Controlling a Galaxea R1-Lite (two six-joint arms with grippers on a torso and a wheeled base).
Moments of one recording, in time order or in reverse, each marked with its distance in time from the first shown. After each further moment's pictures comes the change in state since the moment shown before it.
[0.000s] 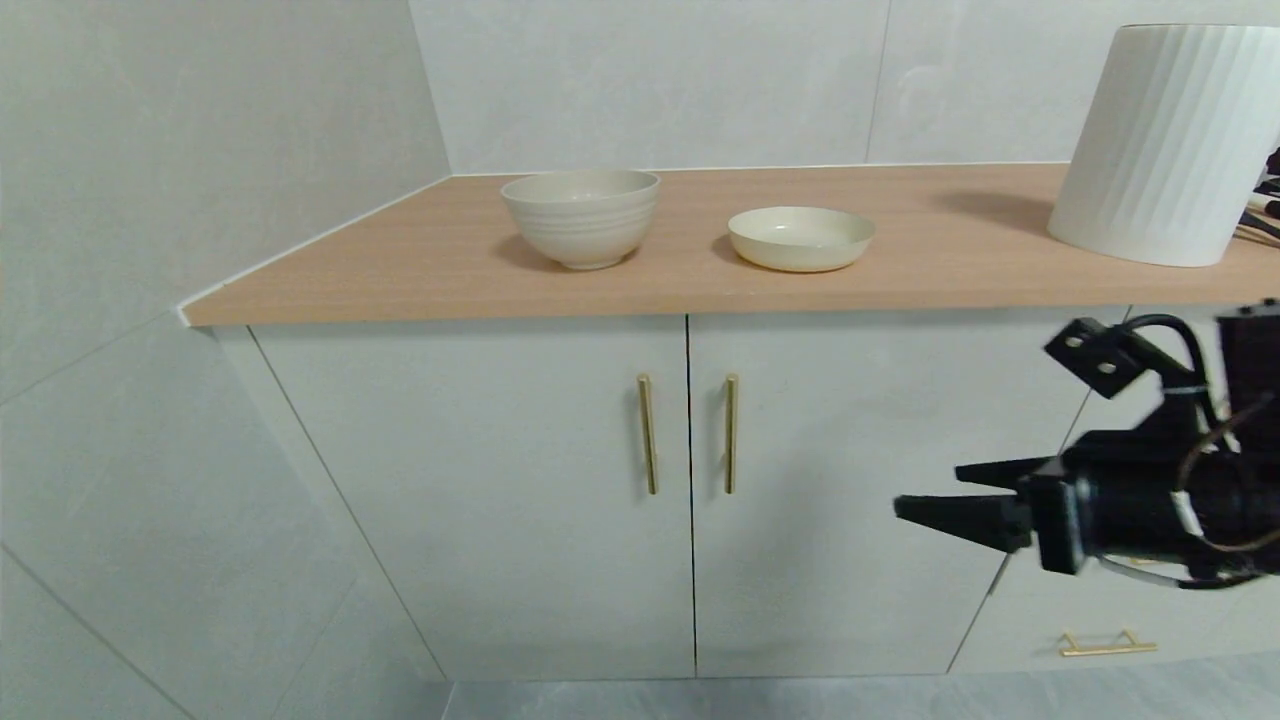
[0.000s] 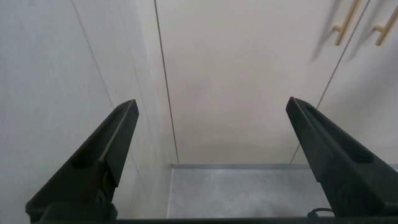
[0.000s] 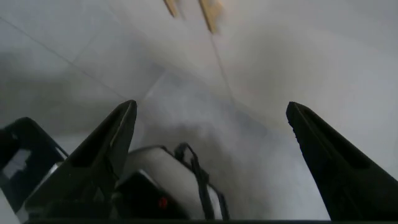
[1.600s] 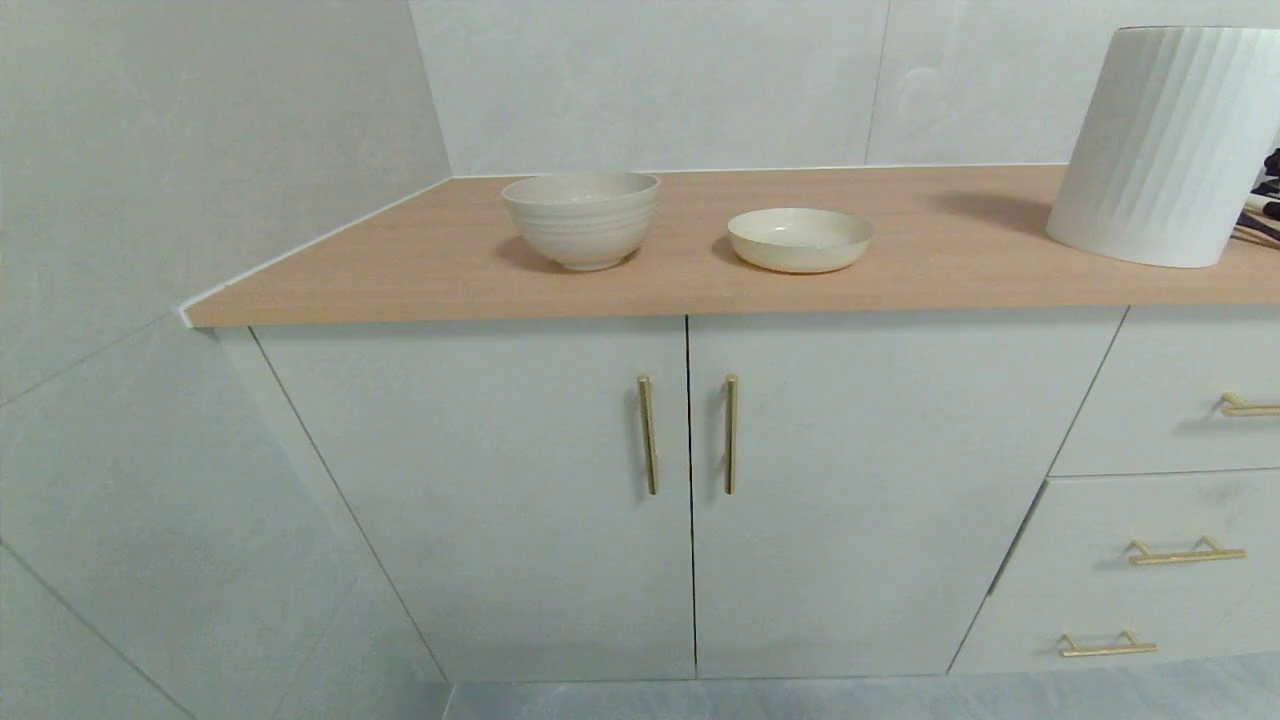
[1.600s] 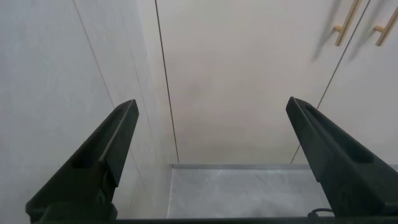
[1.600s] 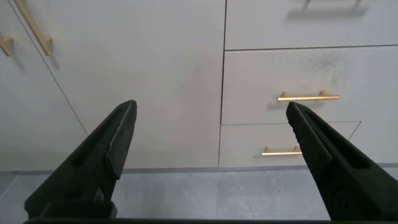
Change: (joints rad) left arm 0.000 0.000 0.000 0.000 0.000 0.000; right arm -0.425 -1.437 0.763 0.200 -0.339 -0.085
